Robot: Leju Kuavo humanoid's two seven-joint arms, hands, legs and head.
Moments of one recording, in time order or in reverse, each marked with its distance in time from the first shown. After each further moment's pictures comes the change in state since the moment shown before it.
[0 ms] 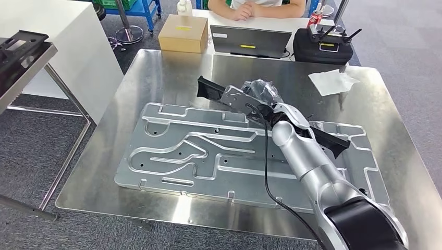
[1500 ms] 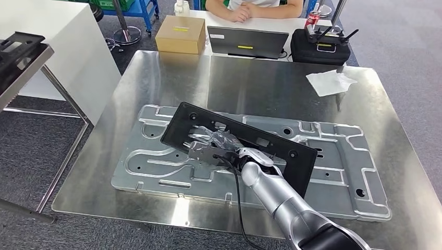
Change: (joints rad) left arm -0.004 -0.019 0.090 -0.001 -0.003 0.069 0.014; right arm 0.186 0.125 0.098 0.071 -0.013 0.061 -0.120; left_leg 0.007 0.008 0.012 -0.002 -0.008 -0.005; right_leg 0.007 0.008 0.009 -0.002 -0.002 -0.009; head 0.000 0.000
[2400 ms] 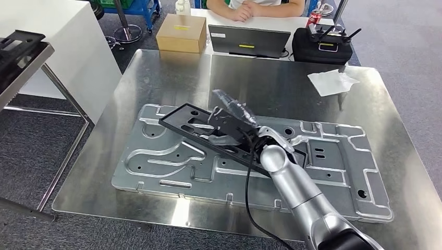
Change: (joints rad) left arm 0.019 0.000 0.048 0.000 0.004 0.010 -0.036; right arm 0.034 -0.124 -0.047 -0.443 -0.251 0.019 0.086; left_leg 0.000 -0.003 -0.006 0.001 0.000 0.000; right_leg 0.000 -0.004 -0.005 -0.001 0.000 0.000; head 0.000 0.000
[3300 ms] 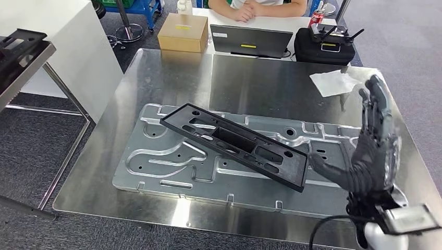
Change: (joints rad) left arm 0.014 0.000 -0.004 0.000 0.000 -0.043 -0.057; right arm 0.619 -0.239 -0.374 -1.002 -0.295 -0.181 -0.380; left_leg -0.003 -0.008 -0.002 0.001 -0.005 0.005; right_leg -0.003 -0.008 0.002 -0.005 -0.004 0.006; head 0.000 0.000
